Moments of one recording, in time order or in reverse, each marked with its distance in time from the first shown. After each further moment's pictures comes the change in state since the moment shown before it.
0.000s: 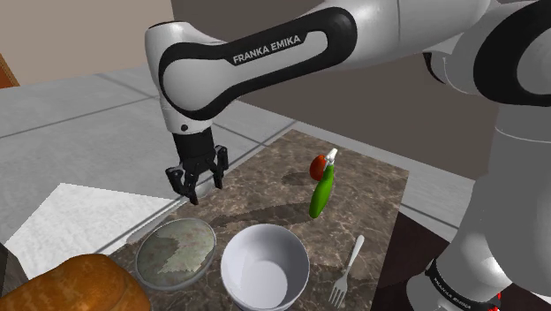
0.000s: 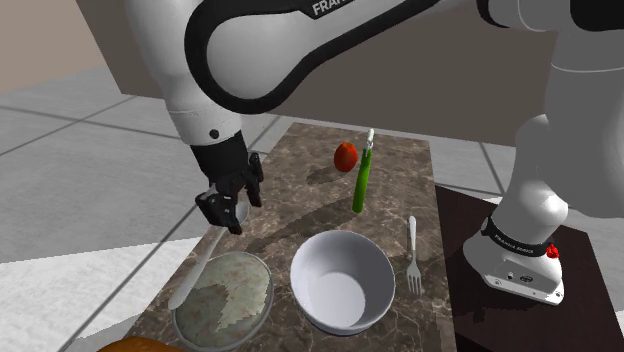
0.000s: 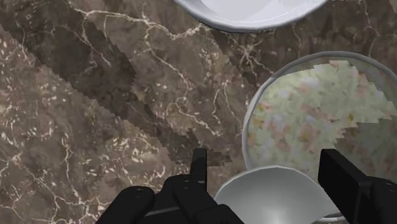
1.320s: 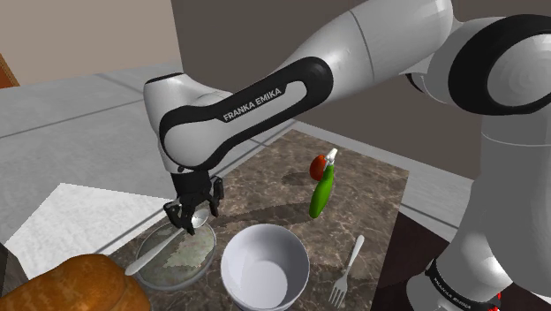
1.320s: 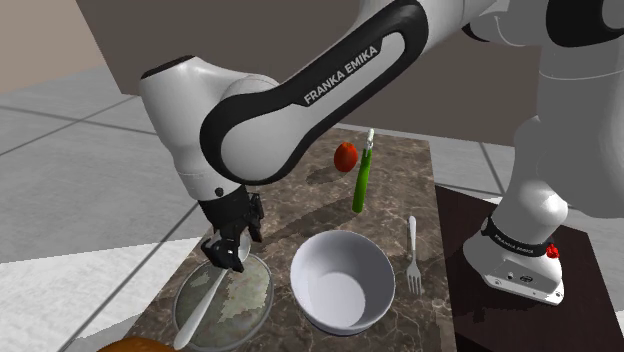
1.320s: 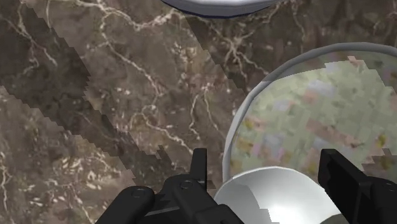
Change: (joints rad) arm 0.036 0.089 0.004 -0.074 -0.022 0.162 0.042
